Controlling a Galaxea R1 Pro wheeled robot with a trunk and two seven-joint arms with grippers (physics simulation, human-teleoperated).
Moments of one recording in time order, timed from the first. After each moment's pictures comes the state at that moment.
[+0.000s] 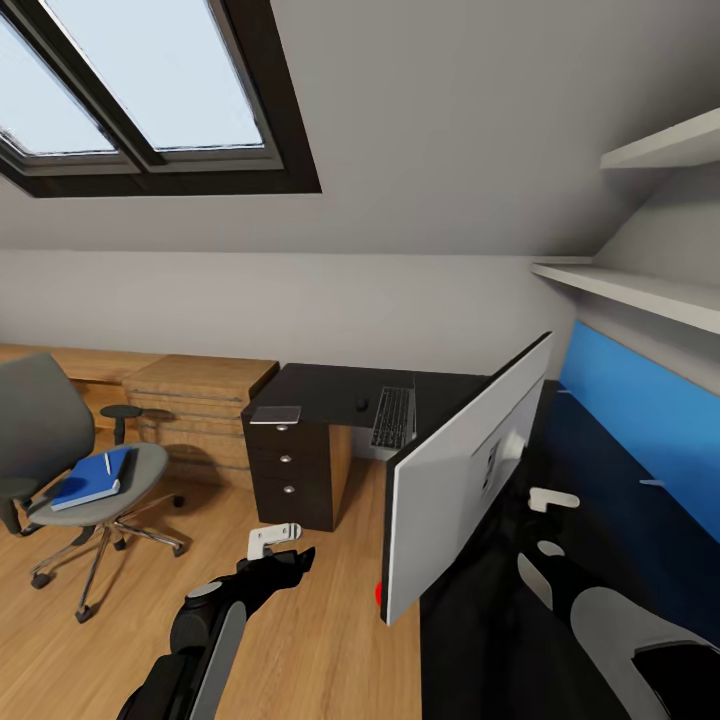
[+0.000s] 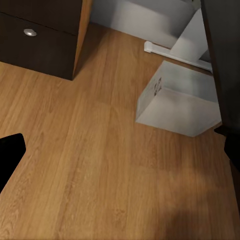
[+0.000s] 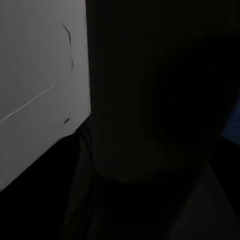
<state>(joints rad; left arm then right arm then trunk) -0.21 -0.15 -0.06 -1.47 0.19 0.70 0.05 -0.82 -0.14 0.19 -0.20 -0.28 -0.37 -0.26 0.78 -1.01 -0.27</state>
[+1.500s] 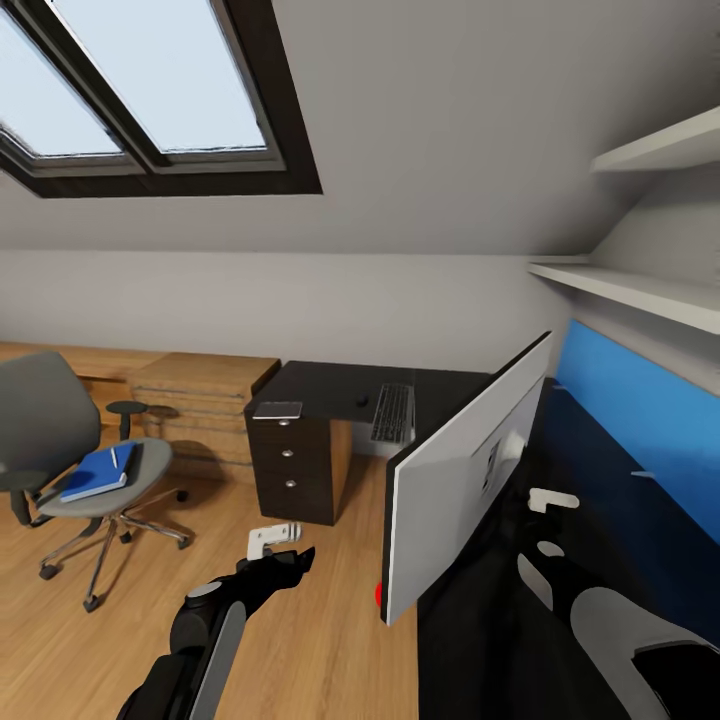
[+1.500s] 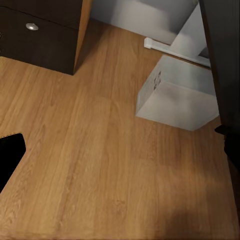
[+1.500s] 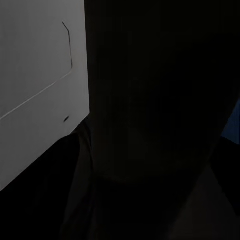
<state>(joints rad) -0.21 -0.15 -0.06 -1.47 0.19 0.71 0.05 -0.82 -0.14 0.19 -0.20 -0.29 -0.37 -0.25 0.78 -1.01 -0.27</state>
